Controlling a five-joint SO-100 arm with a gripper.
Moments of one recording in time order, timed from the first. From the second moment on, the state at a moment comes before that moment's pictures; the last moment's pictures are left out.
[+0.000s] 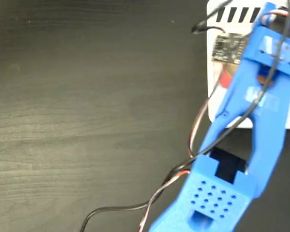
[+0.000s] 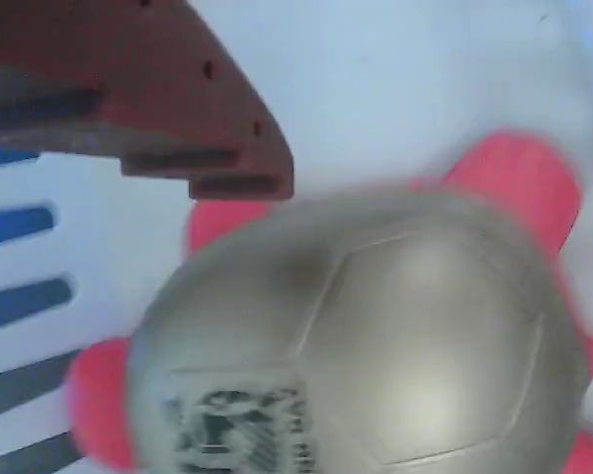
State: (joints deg) arm 34.8 50.5 47.7 91.4 -13.8
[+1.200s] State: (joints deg) arm 22.2 90.2 68.4 73.0 2.6
